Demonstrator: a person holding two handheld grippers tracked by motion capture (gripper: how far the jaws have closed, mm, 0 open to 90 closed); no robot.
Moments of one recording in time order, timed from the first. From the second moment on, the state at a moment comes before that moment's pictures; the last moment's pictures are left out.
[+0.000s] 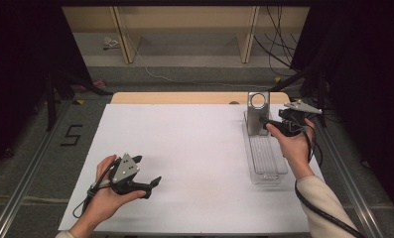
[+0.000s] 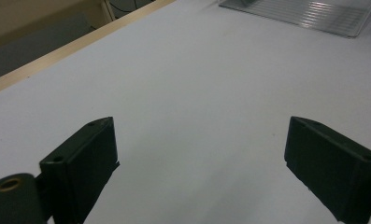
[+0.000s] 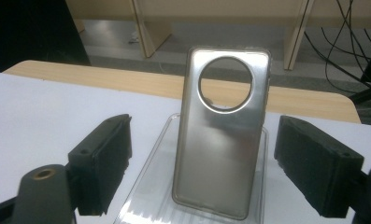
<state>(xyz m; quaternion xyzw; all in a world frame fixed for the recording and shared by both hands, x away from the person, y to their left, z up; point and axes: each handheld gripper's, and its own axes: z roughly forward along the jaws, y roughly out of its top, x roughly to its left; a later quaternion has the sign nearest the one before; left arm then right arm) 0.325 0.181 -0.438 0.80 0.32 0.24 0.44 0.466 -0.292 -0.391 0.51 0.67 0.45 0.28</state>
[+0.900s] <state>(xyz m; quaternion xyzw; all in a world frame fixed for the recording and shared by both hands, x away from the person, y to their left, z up) 0.325 0.182 -0.438 0.80 0.32 0.24 0.44 0.445 -0.294 -0.393 0.50 0.68 0.45 0.28</state>
